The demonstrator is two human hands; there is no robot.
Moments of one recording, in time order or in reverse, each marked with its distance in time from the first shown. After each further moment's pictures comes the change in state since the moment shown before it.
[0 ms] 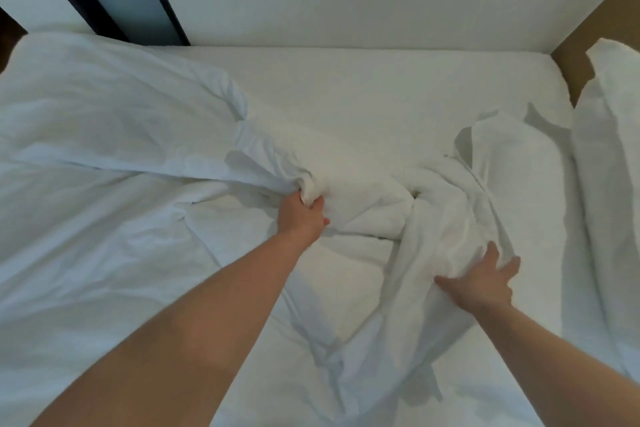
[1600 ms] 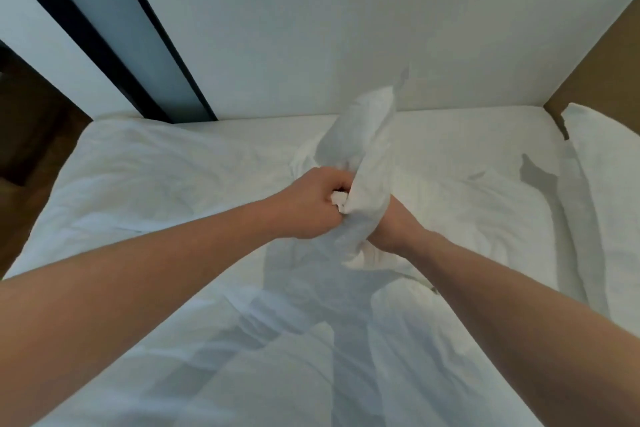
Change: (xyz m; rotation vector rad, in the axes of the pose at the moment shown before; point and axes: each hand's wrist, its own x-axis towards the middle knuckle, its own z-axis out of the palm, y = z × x) left_hand -0.102 0.247 -0.062 0.622 -0.486 0.695; right_hand -0.046 -0.206 -0.096 0.122 -0.279 -1.119
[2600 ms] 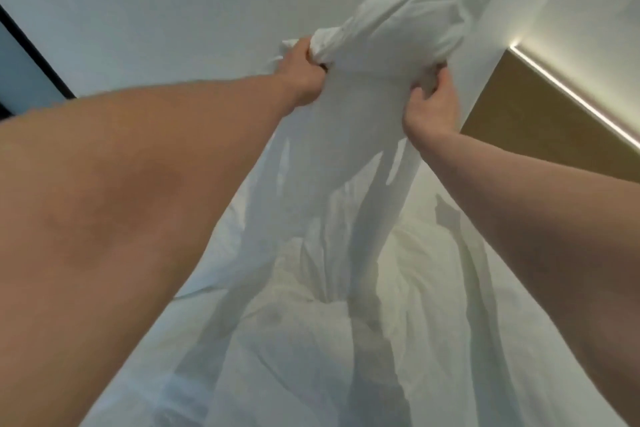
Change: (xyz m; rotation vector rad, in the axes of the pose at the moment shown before) left_hand 0.250 0.150 -0.078 -0.047 0.538 -0.093; right_hand 0.044 0.000 -0.288 0.207 1.073 0.224
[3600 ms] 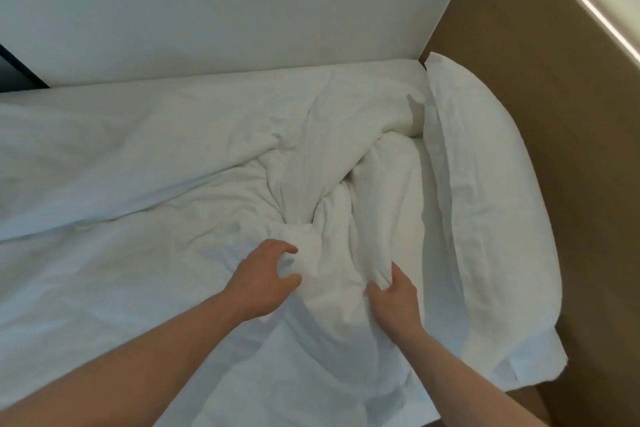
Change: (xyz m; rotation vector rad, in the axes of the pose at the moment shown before) left_hand -0.332 -0.239 0.159 0.157 -0.621 -0.155; right_hand -0.319 0.291 -0.097 -0.265 -0.468 0.611
